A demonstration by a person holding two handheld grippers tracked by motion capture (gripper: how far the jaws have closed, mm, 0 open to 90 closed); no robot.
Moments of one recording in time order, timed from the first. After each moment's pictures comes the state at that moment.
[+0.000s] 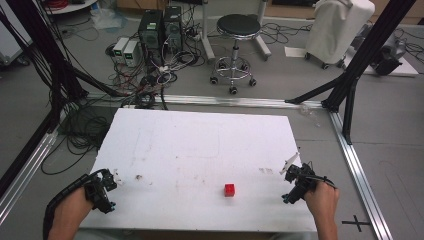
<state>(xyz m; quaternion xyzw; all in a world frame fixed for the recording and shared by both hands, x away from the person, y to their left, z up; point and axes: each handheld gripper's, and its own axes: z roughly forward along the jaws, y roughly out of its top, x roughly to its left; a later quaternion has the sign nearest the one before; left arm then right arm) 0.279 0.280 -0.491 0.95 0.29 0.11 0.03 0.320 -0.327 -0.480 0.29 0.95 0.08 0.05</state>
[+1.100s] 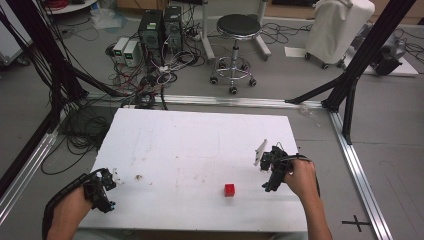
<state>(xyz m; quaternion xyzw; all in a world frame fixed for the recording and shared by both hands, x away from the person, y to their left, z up) 0.279 0.282 -0.488 0.95 0.29 0.11 0.04 0.352 -0.243 -0.439 0.10 0.99 0.08 0.04</state>
